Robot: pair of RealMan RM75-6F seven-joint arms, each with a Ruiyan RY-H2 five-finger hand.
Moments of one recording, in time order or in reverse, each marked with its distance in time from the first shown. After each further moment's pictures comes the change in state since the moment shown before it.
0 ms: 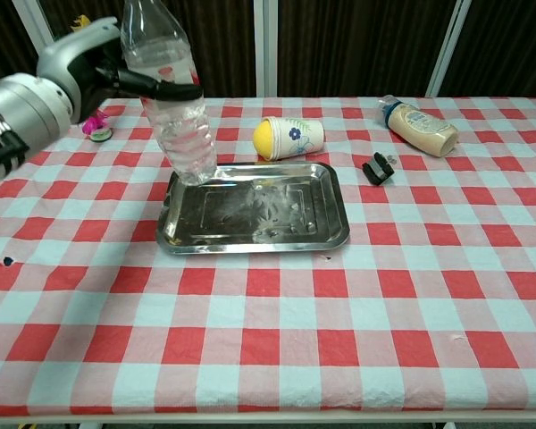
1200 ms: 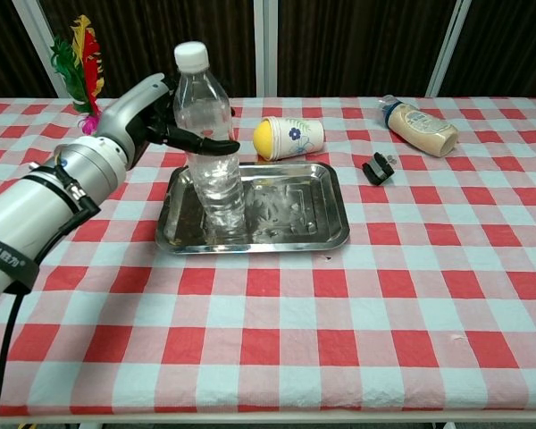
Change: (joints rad) left arm -0.045 -0.212 0.022 0.311 0.118 -0.004 -0.129; right arm 0.025 0.002 0.012 0.016 0.060 -0.044 0.018
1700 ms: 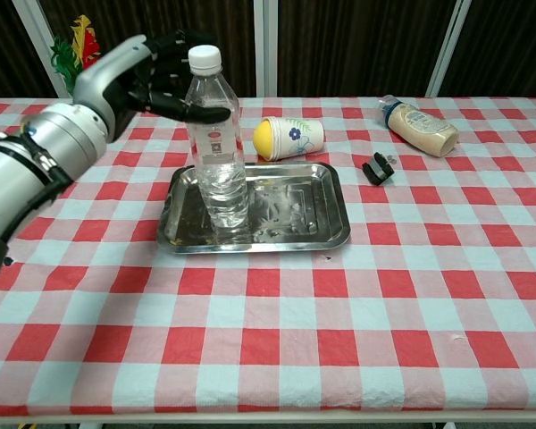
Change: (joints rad) left arm 0.032 0.120 -0.031 -0.201 0.004 0.046 0.065; right arm -0.011 0.013 -0.003 -0.008 -0.020 0.019 0.019
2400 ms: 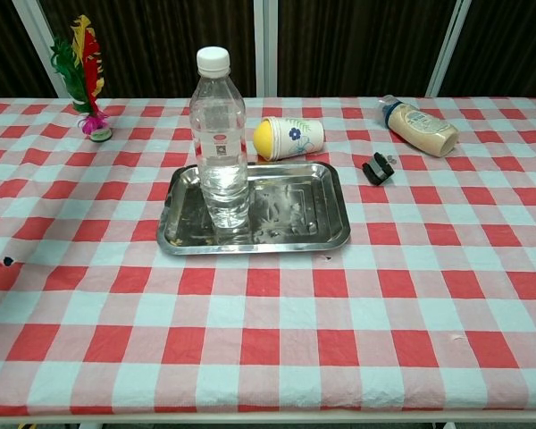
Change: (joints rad) left arm 0.121 0.532 -0.092 -0.331 -0.081 0.061 0.380; right arm 0.000 -0.012 -0.015 -0.008 -0.021 -0.008 -0.029
